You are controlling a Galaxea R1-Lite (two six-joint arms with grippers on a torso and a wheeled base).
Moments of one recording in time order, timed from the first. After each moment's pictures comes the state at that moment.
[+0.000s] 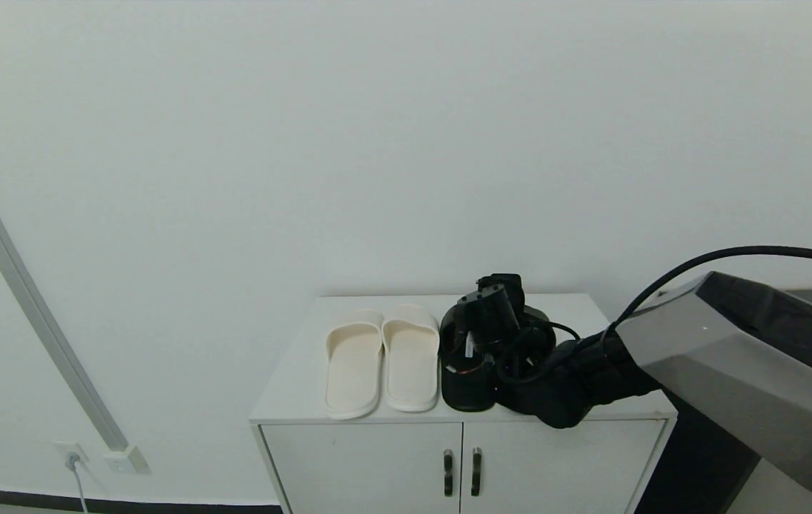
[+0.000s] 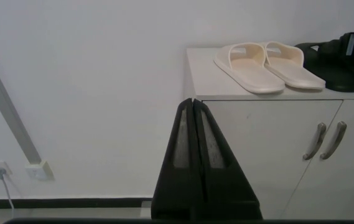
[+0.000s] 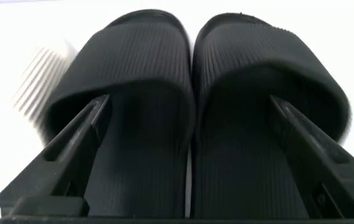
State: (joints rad) left arm 0.00 0.00 0.00 0.00 0.04 0.00; right arm 0.73 2.31 -1.40 -0.41 -0.74 0.41
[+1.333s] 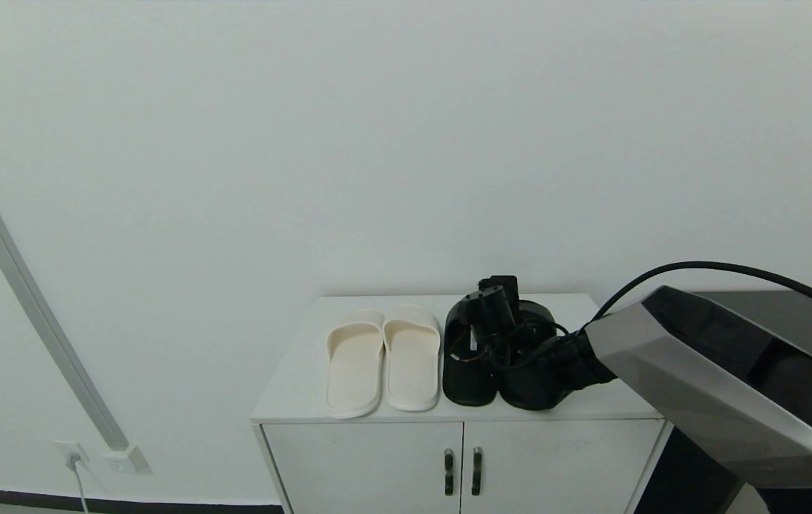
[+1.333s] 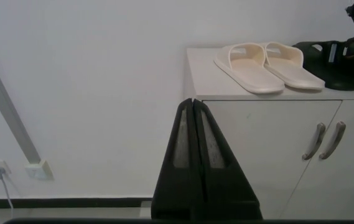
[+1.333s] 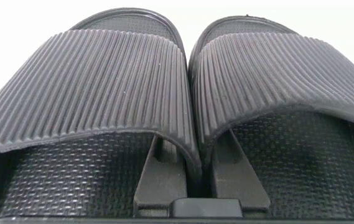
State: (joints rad) left arm 0.00 0.00 0.00 0.00 0.04 0.00; right arm 0.64 2.47 -1.58 -0.40 -0.74 0.34
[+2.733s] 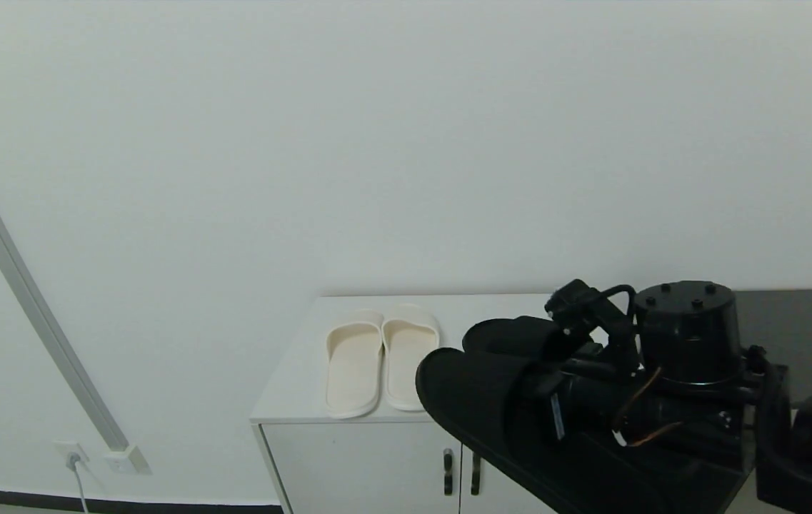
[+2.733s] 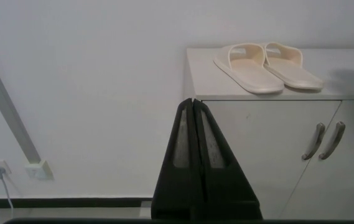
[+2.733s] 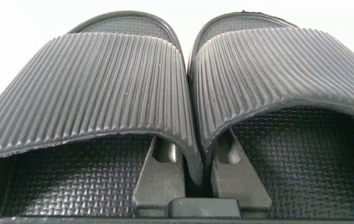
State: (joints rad) left arm 0.00 0.00 0.00 0.00 0.04 0.00; right arm 0.72 1.69 -0.69 -0.65 0.08 0.05
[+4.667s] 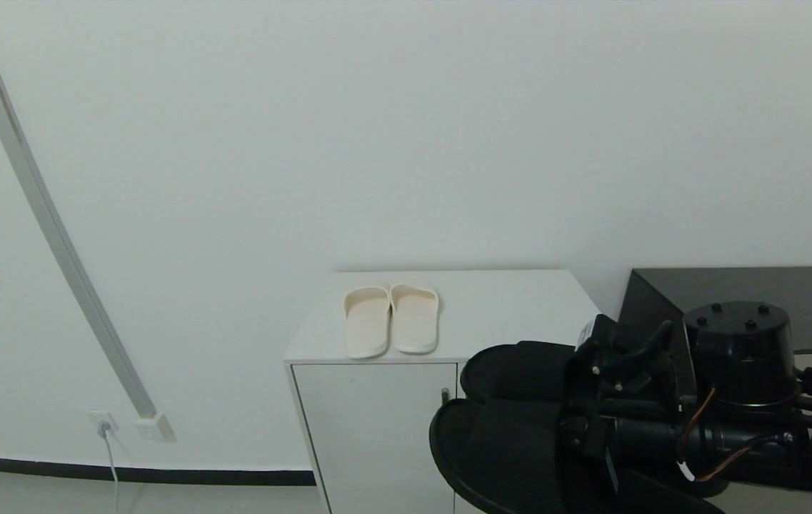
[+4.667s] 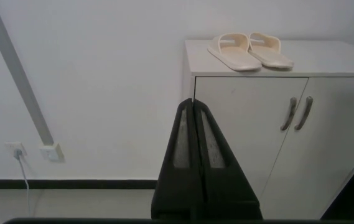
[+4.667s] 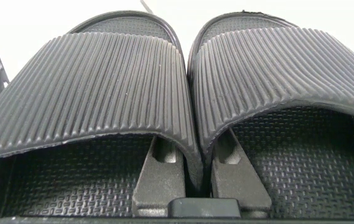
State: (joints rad) left arm 0.00 0.00 0.00 0.00 0.04 -0.01; right arm 0.66 1.63 -0.56 -0.66 0.34 -0.16
